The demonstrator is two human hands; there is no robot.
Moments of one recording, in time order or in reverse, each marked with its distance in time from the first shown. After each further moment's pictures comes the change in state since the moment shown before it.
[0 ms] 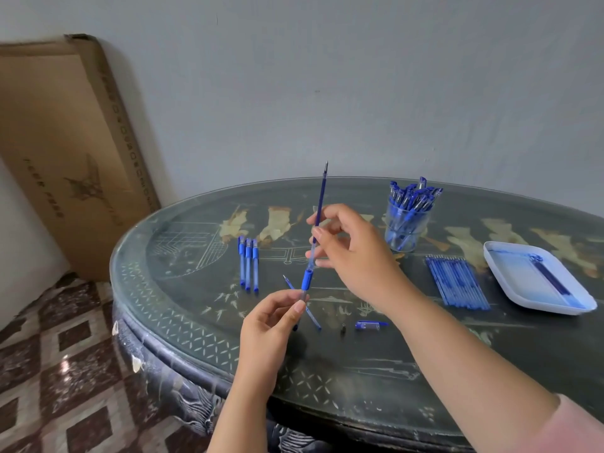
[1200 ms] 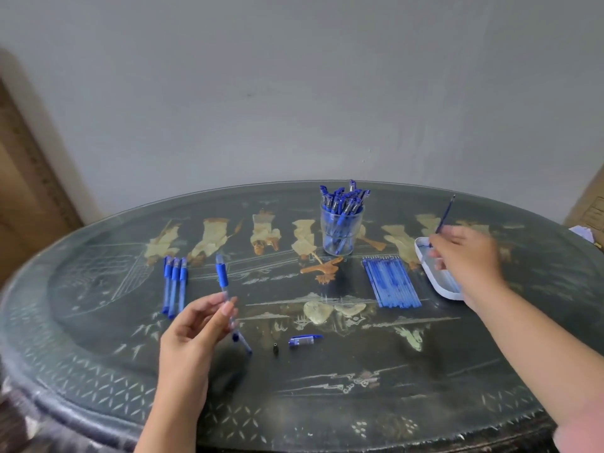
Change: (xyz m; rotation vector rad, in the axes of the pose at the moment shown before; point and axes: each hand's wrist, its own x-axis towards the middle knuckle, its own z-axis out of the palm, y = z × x) left_hand 0.019 0.010 0.017 -0.100 0.021 0.016; right_hand -0.025 0.110 -0.205 -0.080 0.742 0.440
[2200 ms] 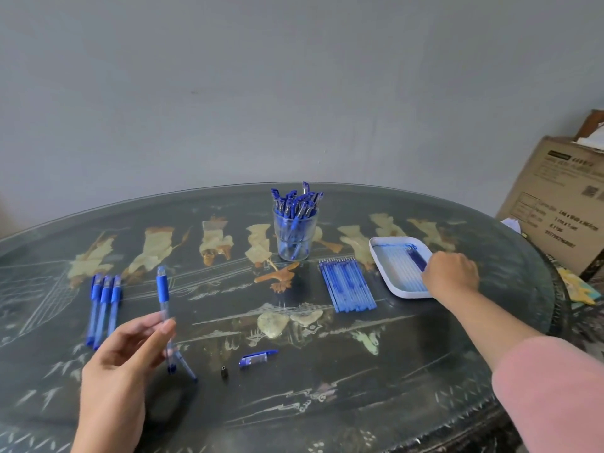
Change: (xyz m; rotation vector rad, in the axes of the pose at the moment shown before) left_hand 0.016 -0.010 0.006 -0.021 0.087 -0.036; right_hand 0.063 0.072 -0.044 -1.460 0.060 -0.016
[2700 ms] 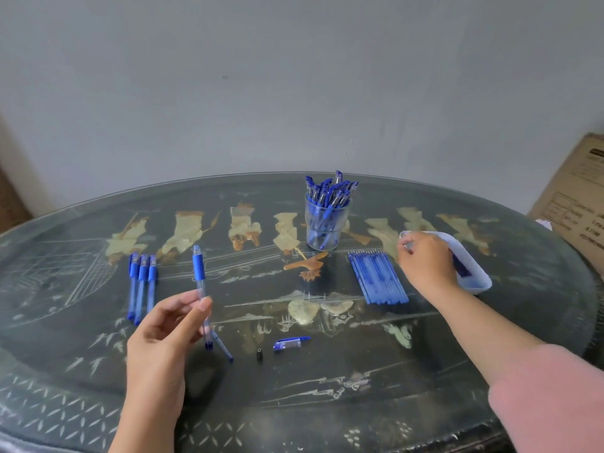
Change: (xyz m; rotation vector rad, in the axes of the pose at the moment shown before) left_hand 0.000 0.005 -0.003 -0.063 -0.043 0.011; right_hand -0.034 -0.077 -0.018 0.642 0.109 -0.221
